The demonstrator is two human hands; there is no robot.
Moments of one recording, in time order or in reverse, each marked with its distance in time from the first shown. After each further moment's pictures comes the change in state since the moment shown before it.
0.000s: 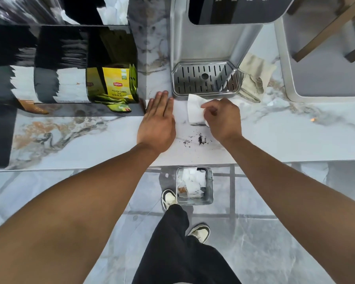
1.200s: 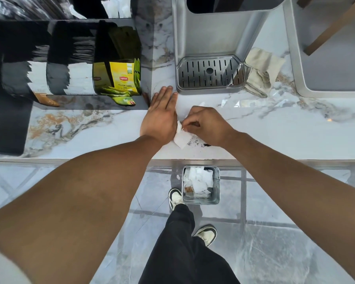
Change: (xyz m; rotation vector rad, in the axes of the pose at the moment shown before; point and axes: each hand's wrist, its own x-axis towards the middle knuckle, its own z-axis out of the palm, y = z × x) left_hand 0.002 -0.001 0.001 -0.011 -0.020 0.022; right_hand -0.016 -0.012 0.011 0.044 -0.501 -0.445
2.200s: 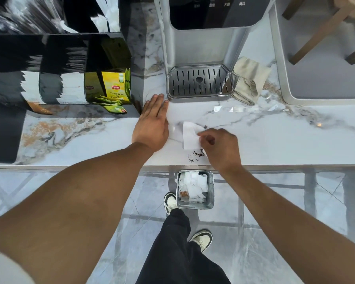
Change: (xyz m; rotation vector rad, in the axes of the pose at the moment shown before) left_hand -0.001 0.001 -0.001 -0.019 0.040 -0.018; right_hand -0.063 0.009 0.007 -0.009 0.402 0.423
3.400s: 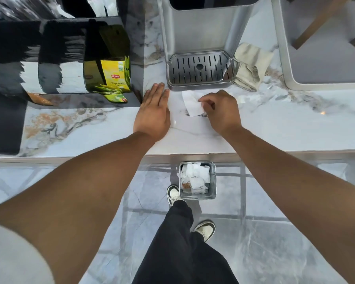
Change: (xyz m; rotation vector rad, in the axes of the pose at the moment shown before) left_hand -0.002 0.004 -0.005 0.030 -0.006 -0.010; right_hand 0.057 -0.006 -0.006 -0.083 0.018 -0.102
